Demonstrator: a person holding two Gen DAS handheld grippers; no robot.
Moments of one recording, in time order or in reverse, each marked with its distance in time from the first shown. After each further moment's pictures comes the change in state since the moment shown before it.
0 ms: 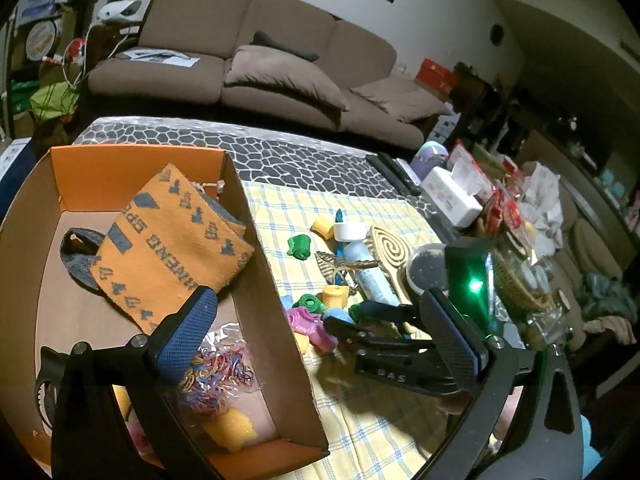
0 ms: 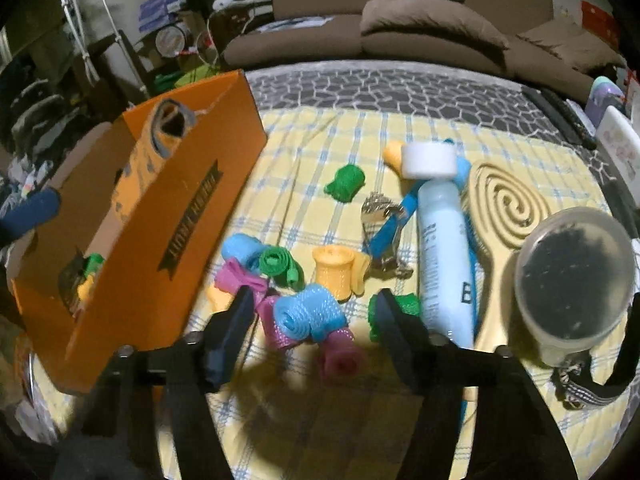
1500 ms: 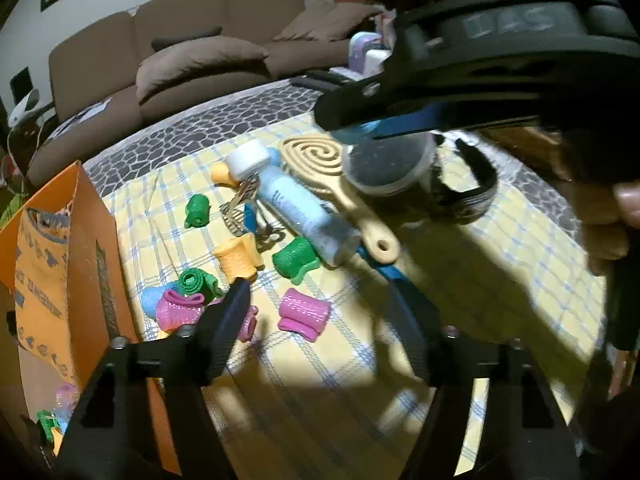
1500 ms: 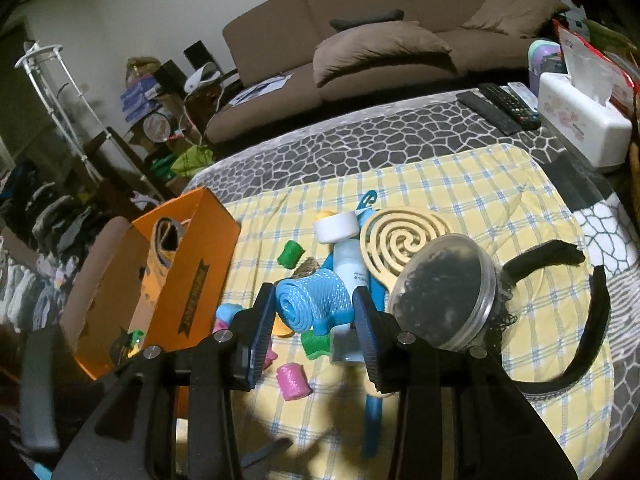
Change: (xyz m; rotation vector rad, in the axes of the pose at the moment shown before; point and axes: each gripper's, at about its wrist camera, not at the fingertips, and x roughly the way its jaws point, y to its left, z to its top) left arm 0.106 -0.114 -0.075 0.475 0.159 0.096; right arm -0.093 -0.086 0.010 0.239 -0.188 0.105
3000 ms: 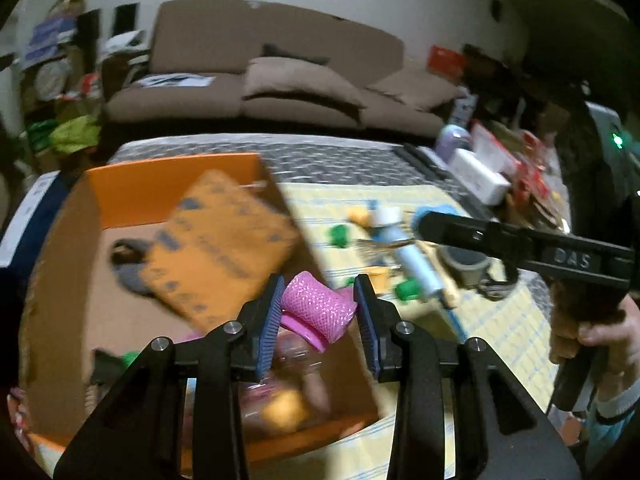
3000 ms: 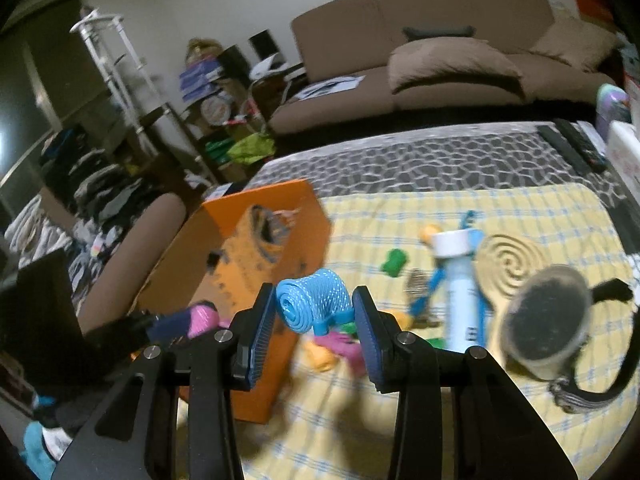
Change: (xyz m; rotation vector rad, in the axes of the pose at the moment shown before) left arm -0.119 0.144 -0.028 -0.383 -0.148 0.074; right arm 0.014 0.106 -0.002 -0.161 0.011 0.157
